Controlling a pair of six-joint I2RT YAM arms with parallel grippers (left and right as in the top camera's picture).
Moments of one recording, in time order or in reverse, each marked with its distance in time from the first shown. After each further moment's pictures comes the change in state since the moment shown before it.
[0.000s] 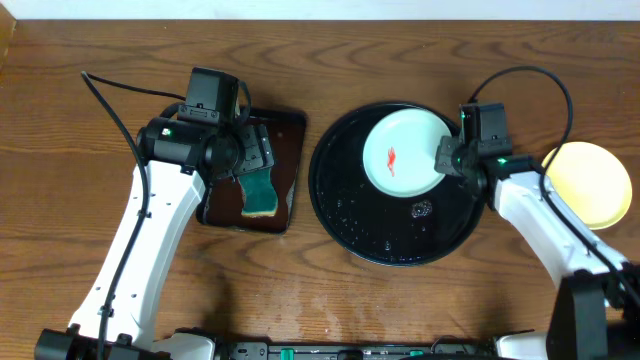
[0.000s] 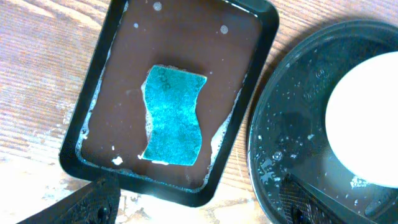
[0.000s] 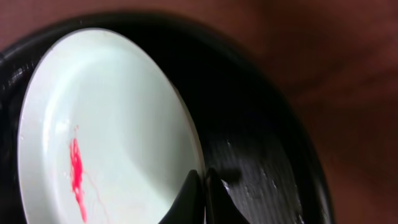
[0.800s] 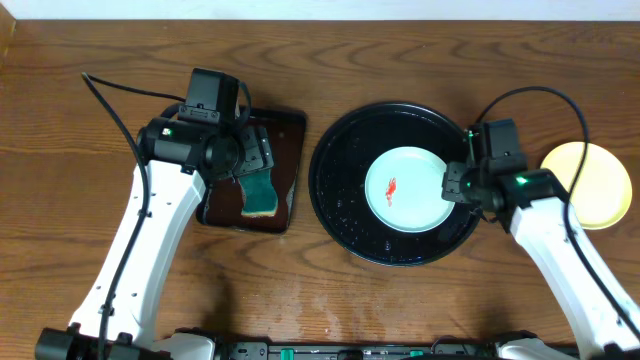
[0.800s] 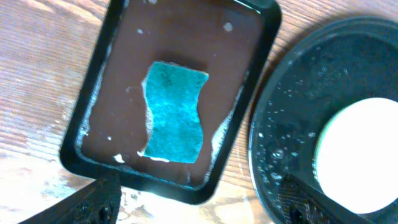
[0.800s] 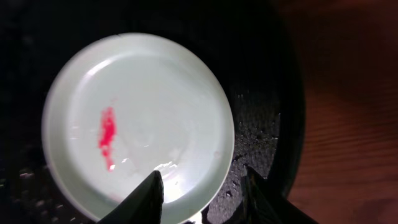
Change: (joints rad) left arm 0.000 0.004 -0.003 -0.006 -0.002 -0.007; right arm 0.023 -0.203 -0.005 -0.283 -0.037 0.009
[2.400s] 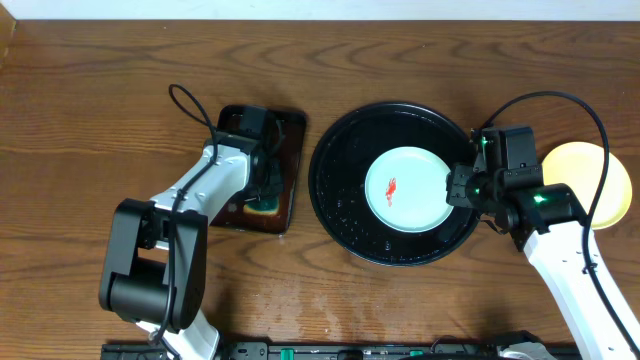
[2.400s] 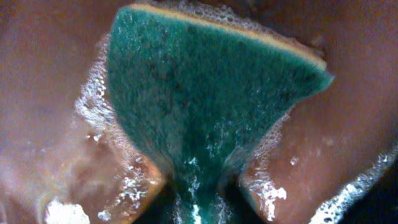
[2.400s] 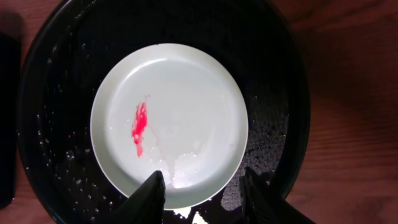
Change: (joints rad) left arm -0.042 0.355 -0.276 0.383 -0.047 -0.001; right arm 0.000 -0.114 0.000 -0.034 -0.059 -0.013
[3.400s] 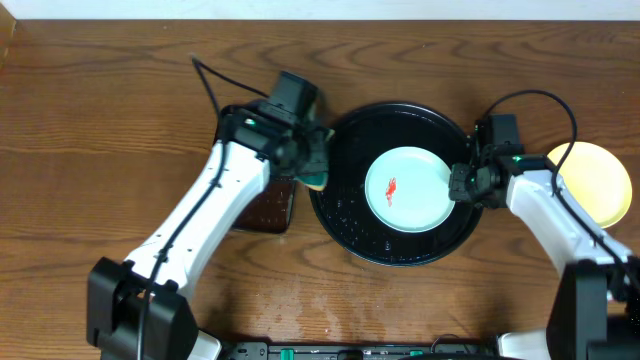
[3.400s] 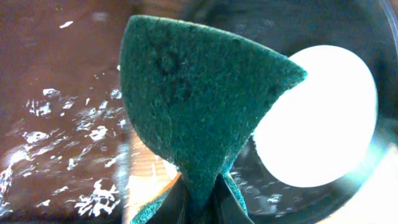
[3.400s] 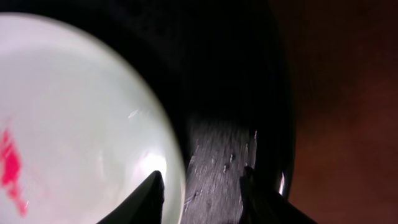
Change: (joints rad) left arm -0.219 -0.170 0.300 -0.200 0.146 -0.027; right arm -0.133 0.384 0.000 0.127 0.009 -0.081
